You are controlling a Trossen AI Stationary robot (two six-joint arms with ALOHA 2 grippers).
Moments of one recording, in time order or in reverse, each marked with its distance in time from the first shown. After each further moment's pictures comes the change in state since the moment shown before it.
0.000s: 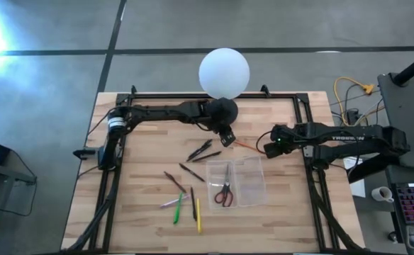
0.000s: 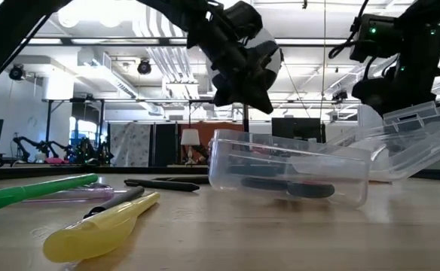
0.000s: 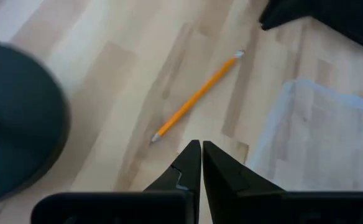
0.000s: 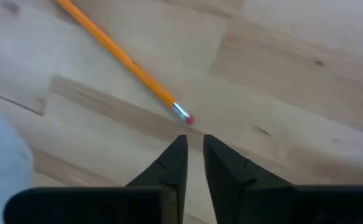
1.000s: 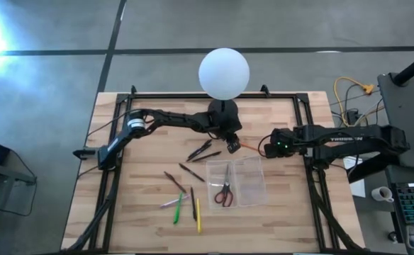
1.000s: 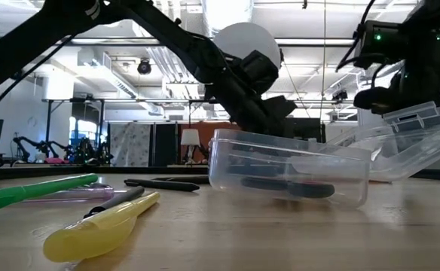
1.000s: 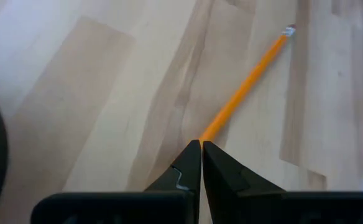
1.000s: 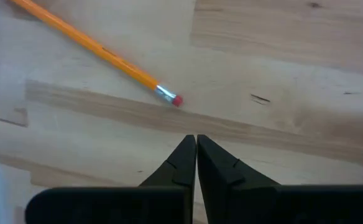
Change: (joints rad) left arm 0.011 0.237 -0.030 0.298 0.006 0.053; right arm 0.034 0.017 -0.048 0.022 -0.030 0.221
